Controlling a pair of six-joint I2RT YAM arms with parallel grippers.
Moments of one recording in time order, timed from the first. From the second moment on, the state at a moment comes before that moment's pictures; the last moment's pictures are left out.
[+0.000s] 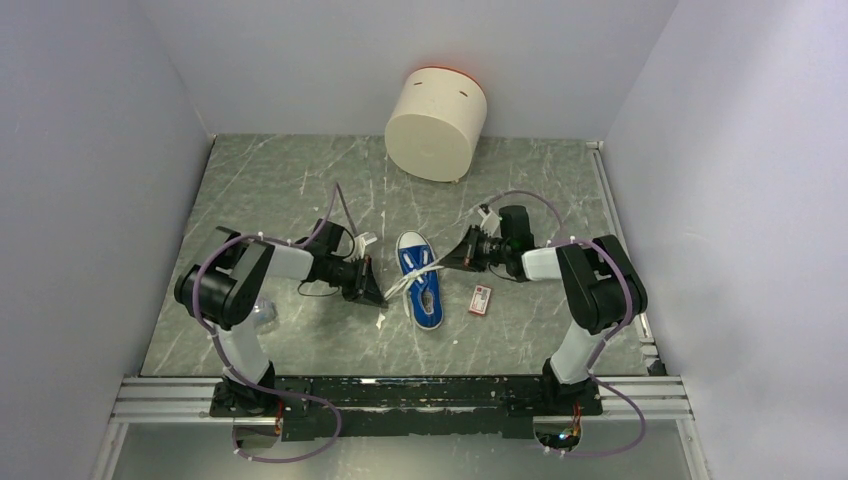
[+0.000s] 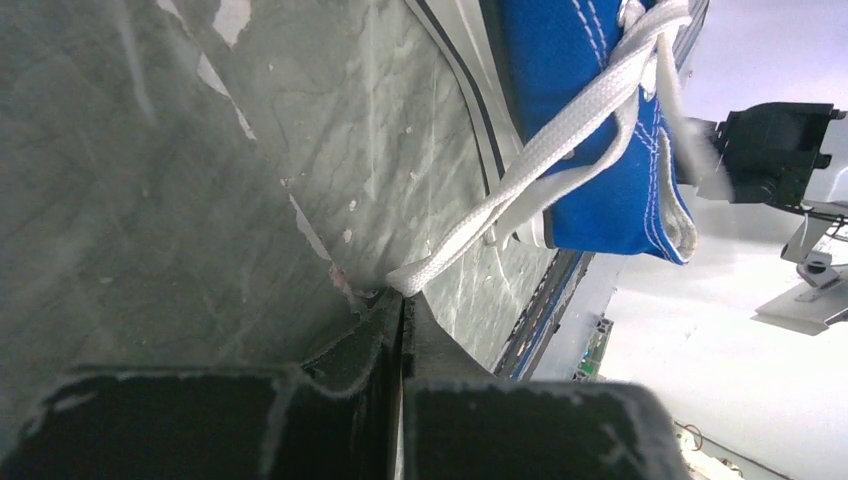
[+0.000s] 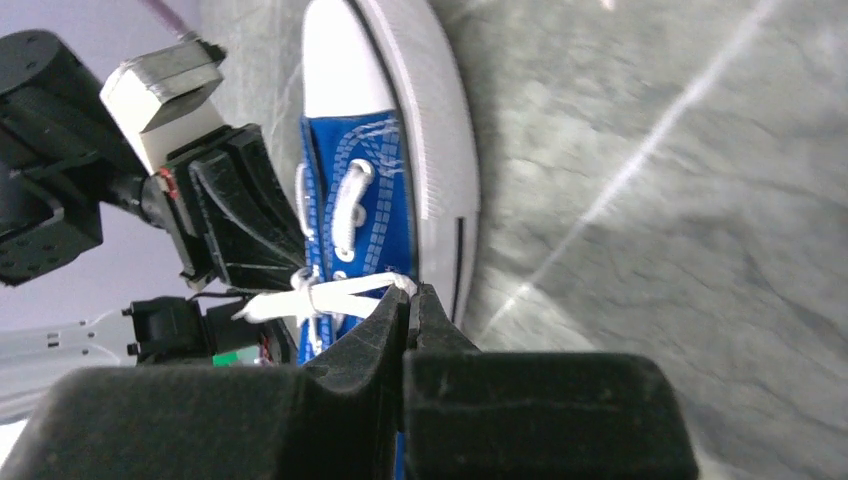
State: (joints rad) left arm -0.39 1.80 0.70 0.01 0.89 -0.39; right arm 0.27 1.75 0.69 0.38 -0.76 0.67
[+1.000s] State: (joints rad) left arm -0.38 1.56 0.75 -0.17 0.64 -0.36; right arm 0.25 1.64 0.77 0.15 -0.65 0.59
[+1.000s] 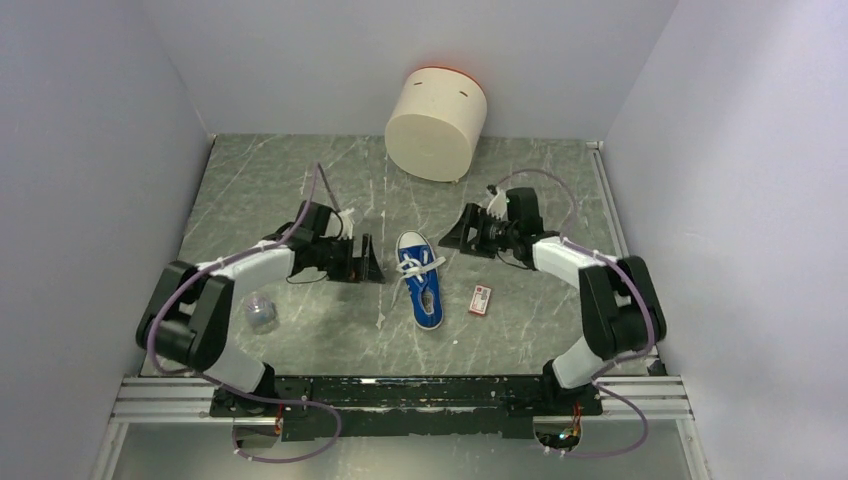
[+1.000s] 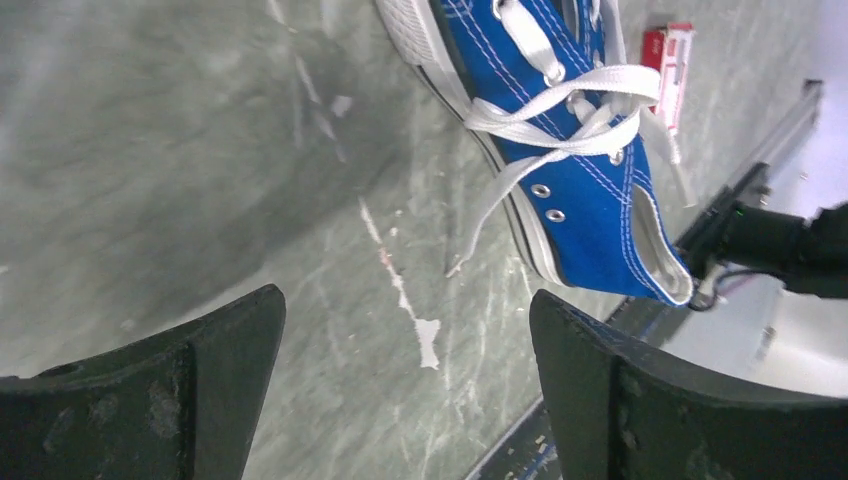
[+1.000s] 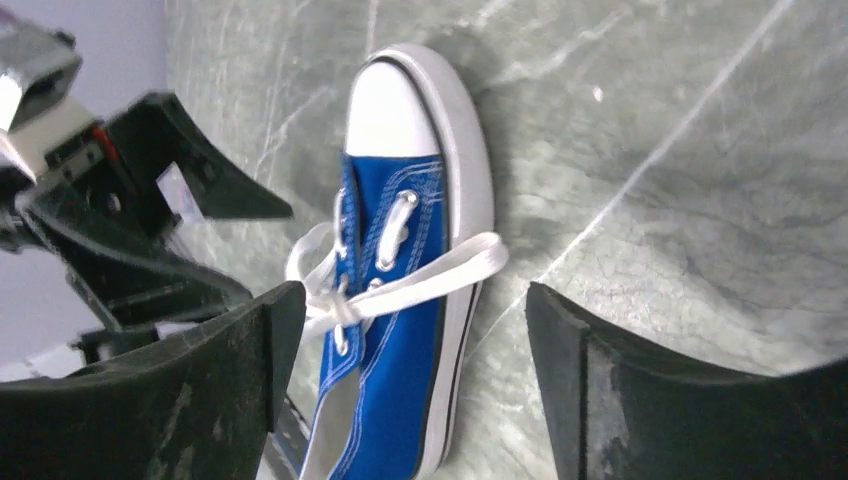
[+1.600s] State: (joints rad) left arm -0.37 1.11 1.35 -0.41 0.37 -0.27; right arm 0.26 1.08 1.35 -0.55 -0.20 0.33
